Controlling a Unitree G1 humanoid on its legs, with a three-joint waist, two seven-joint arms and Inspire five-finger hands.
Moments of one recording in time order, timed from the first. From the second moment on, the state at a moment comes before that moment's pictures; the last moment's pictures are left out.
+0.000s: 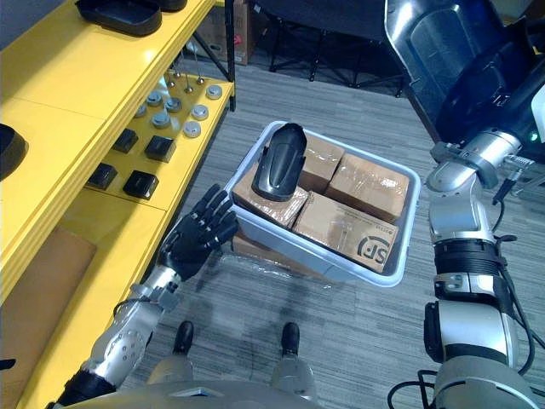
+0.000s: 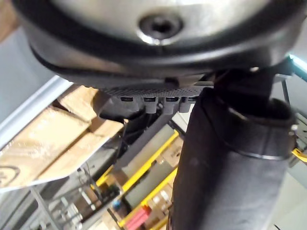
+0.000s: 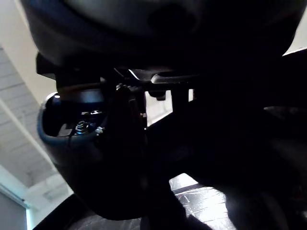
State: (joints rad) left arm 0.03 0.24 -0.36 0.02 -0.90 -0.09 -0.23; right arm -0.64 -0.75 -0.08 0.47 -0.23 0.00 -0.84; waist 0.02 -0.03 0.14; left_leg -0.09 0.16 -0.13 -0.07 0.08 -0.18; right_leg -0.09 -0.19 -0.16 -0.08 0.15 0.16
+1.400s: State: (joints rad) left arm -0.39 0.00 -0.57 0.12 -1.04 -0.17 0.13; right arm -0.45 -0.29 0.13 0.21 -0.36 -0.16 -0.72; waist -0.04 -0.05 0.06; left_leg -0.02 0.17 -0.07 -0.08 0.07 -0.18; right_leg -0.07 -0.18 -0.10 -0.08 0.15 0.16
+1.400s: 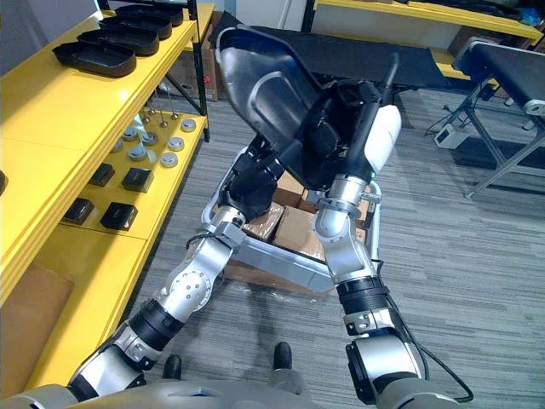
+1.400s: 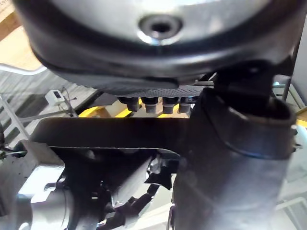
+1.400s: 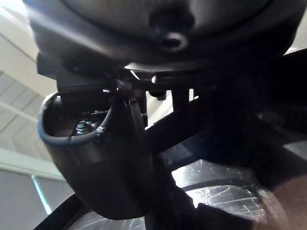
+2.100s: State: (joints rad) left arm -0.39 0.00 -0.65 0.17 -0.89 -0.22 0.31; right arm -0.45 -0.21 0.23 0.22 -0.33 -0.15 -0.73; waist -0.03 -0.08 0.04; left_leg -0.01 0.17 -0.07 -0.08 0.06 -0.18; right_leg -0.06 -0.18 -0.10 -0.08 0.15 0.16
